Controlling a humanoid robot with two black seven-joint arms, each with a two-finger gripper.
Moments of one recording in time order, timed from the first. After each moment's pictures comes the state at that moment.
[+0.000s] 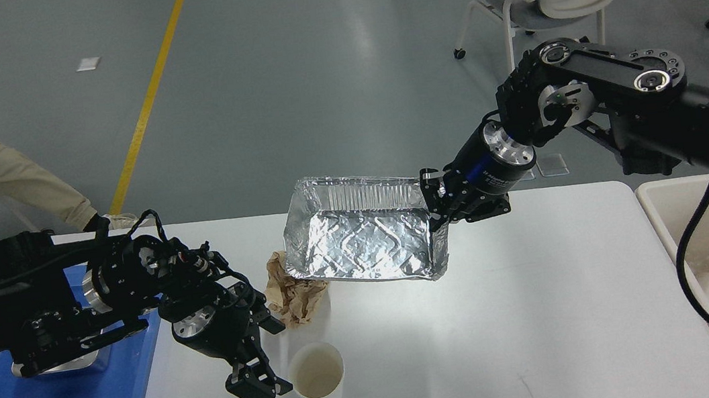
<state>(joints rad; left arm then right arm) -1.19 0.44 0.21 -1.26 2.13 -0.38 -0.62 1.35 -0.26 0.07 0.86 -0.16 0.86 -0.73</state>
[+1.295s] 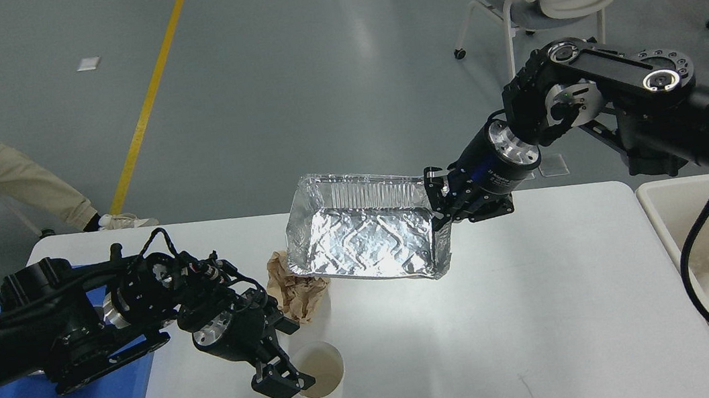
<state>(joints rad) -1.04 0.37 0.08 -1.14 2.13 -0.37 -0.58 1.34 -0.28 0.09 0.87 -0.16 0.87 -0.73</state>
